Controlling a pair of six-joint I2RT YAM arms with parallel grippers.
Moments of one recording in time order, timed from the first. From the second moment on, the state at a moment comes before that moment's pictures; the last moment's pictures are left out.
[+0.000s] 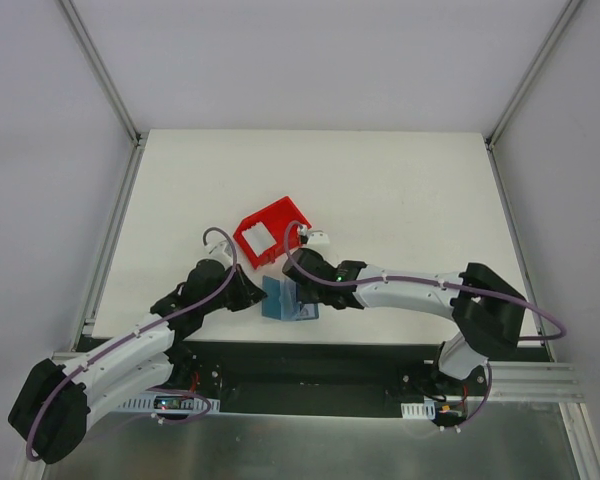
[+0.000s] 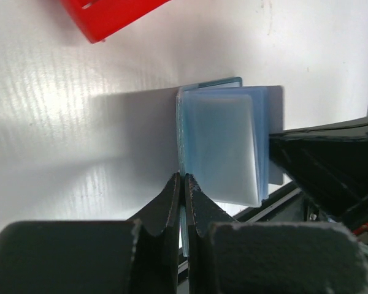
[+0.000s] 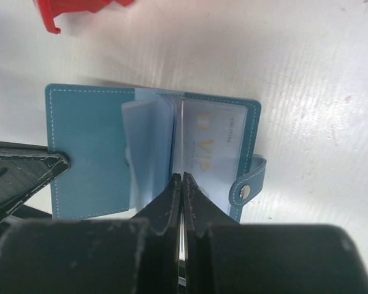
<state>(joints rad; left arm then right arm) -0.61 0.79 0.25 -0.07 0.16 -0.89 1.15 1.62 1.02 -0.39 0.34 0.90</state>
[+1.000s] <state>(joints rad) -0.61 0.82 0.19 -0.11 0.09 -0.92 1.15 1.50 1.05 -0.55 0.48 0.87</state>
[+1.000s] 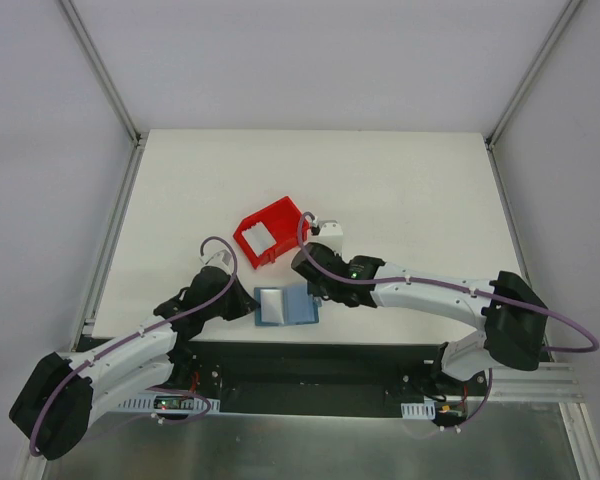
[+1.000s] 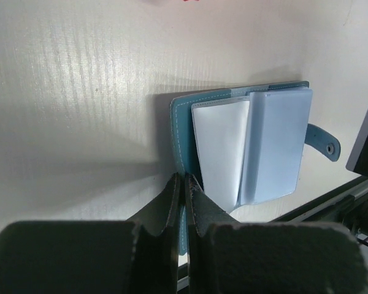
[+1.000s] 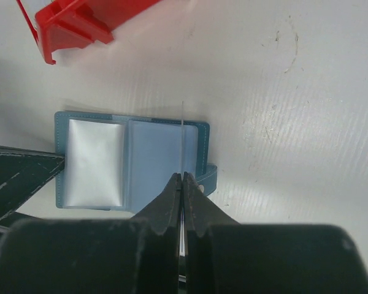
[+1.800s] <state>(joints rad) -0.61 0.82 0.17 -0.10 0.08 -0.93 1.13 1.57 0.97 -0.45 0.35 0.92</state>
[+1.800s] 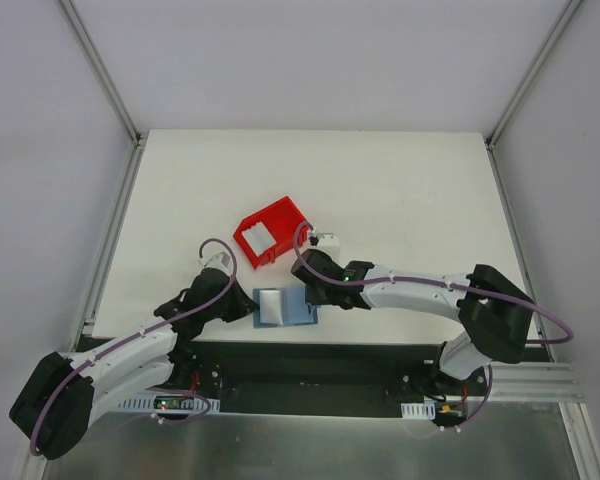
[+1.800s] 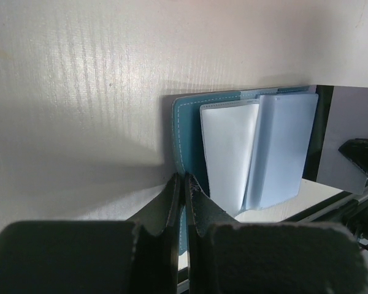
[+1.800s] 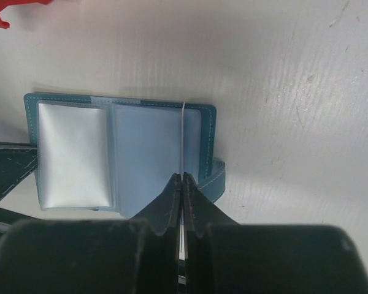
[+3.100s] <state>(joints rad) -0.61 0.86 0.13 0.01 0.07 -0.99 1.06 1.50 0.90 -0.05 -0.01 0.81</state>
